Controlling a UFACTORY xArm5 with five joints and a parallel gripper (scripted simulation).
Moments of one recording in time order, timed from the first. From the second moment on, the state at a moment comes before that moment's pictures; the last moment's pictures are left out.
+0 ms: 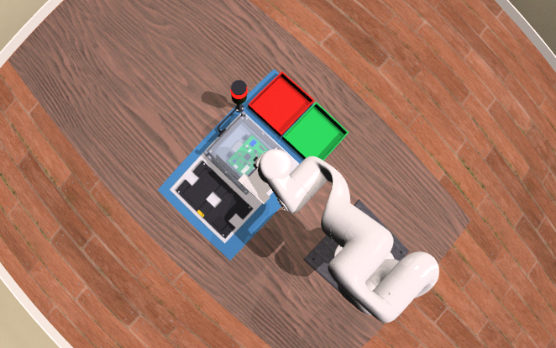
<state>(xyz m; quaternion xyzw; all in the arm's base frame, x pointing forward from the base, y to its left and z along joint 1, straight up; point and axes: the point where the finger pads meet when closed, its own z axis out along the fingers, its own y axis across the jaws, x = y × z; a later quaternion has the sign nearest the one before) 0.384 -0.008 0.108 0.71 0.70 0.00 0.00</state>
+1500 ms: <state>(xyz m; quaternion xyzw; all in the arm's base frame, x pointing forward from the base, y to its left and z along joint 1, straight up) 0.384 -0.008 0.112 0.71 0.70 0.00 0.00</state>
